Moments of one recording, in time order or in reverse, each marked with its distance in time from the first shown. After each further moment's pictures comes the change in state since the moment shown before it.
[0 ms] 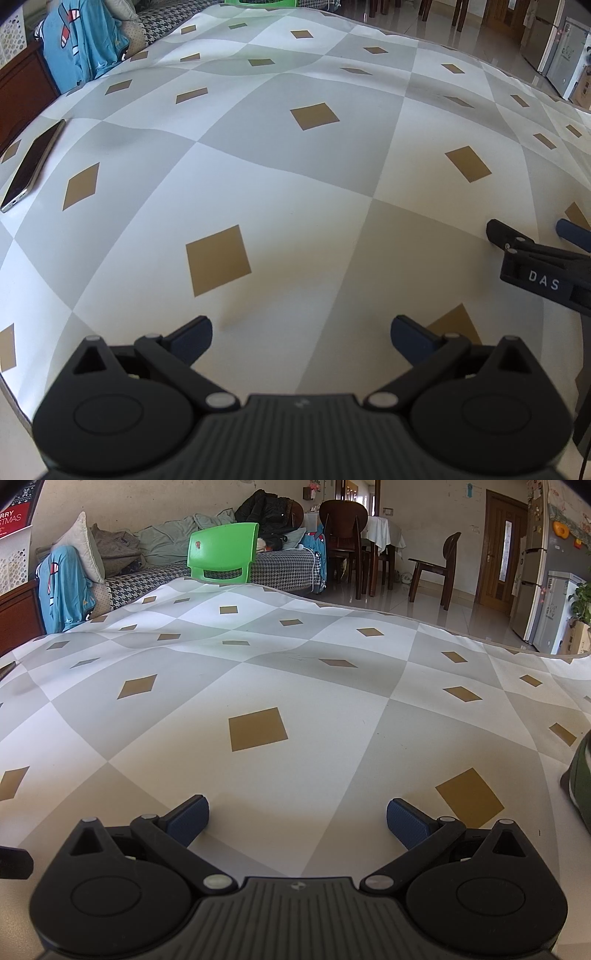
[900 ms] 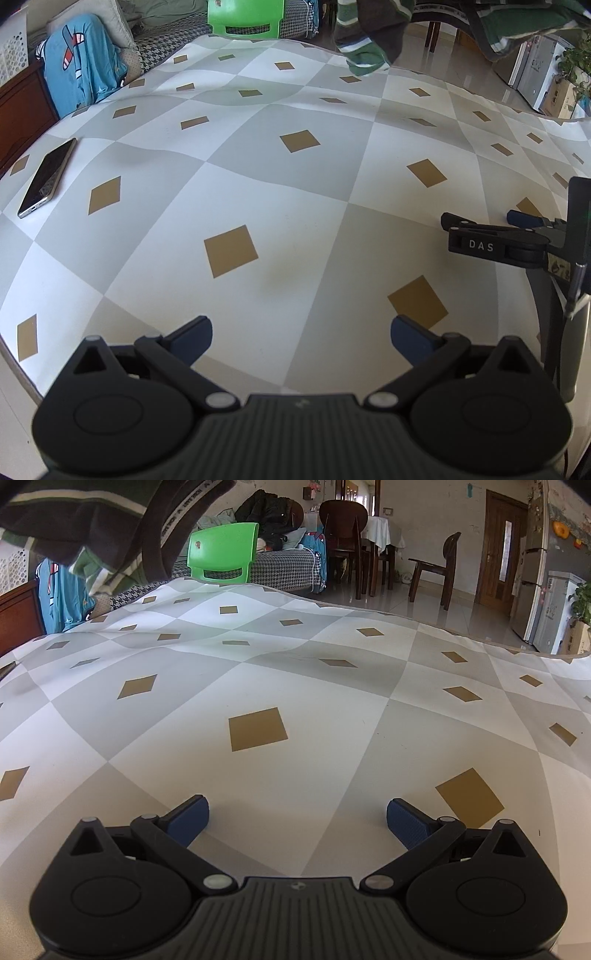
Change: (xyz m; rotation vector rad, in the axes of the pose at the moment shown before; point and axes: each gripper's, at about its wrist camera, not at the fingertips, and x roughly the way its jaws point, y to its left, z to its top) left arm -0.056 0.011 -0.032 0.032 -0.084 -0.063; right arm 0.000 0.000 0.000 0.000 0.000 0.000
